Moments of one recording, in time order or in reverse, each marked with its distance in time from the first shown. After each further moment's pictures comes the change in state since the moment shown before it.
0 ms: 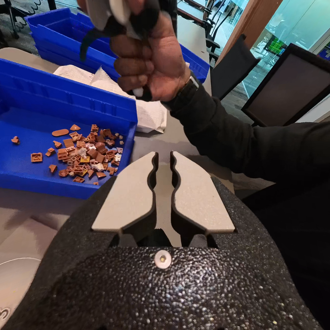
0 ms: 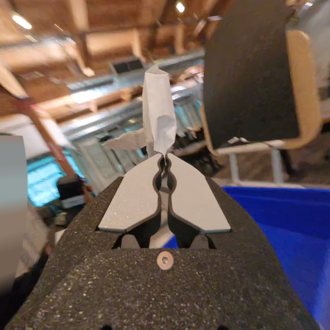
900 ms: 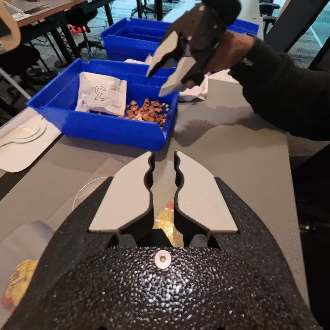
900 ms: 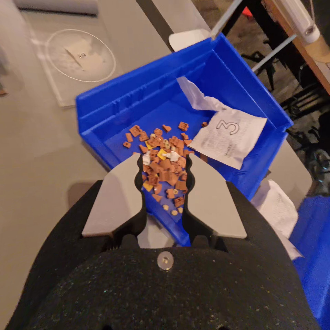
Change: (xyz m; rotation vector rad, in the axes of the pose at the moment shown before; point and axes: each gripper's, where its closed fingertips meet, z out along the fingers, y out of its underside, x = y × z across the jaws) left arm -0.030 0.056 -0.105 -0.018 -0.275 0.216; right arm 0.031 0.154 -0.073 -1.100 0.380 -0.840
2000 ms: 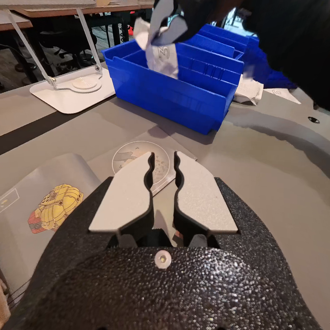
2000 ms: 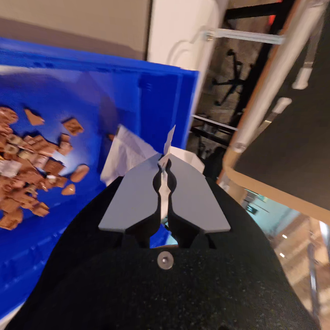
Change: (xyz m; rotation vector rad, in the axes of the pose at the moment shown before) left arm -0.080 0.069 -0.029 0.079 -0.197 -0.220; right arm 0.103 -0.076 0.105 -0.401 0.106 -0.874
